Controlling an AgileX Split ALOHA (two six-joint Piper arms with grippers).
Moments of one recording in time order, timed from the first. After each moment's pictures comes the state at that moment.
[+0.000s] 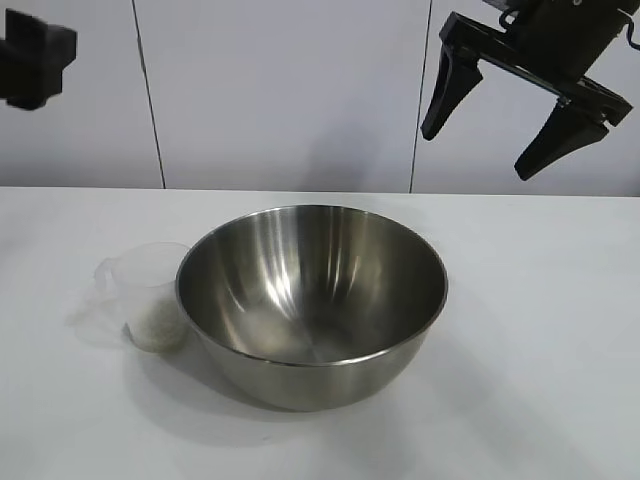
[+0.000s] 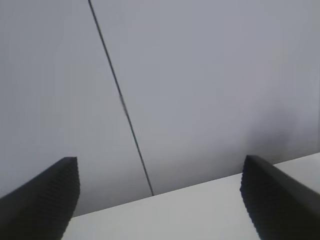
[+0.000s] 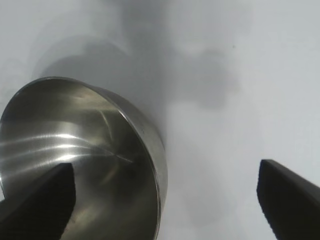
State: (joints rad) left arm -0.41 1.41 -0.40 -0.35 -0.96 0.46; right arm 0.10 1.87 -1.55 0.40 1.06 -0.08
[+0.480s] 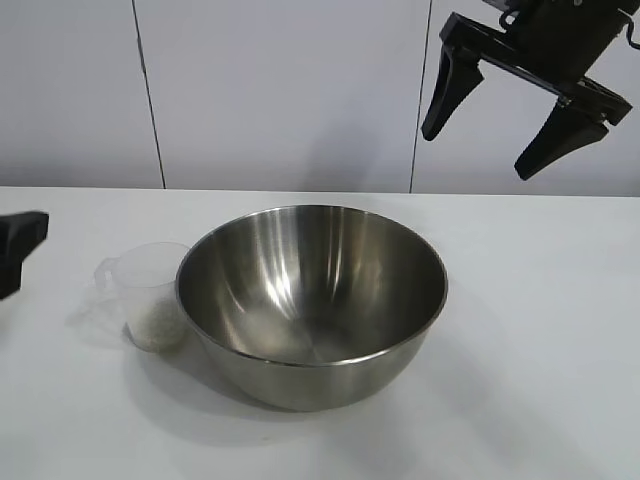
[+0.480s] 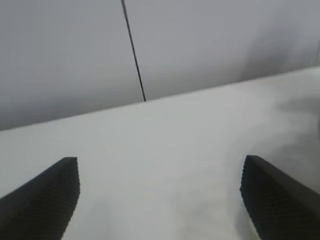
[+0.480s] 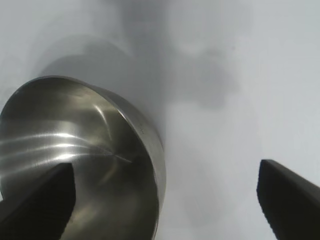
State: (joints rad) left arm -0.41 1.63 -0.14 -0.25 -1.13 0.29; right arm 0.10 1.87 -1.55 0.40 1.06 -0.10
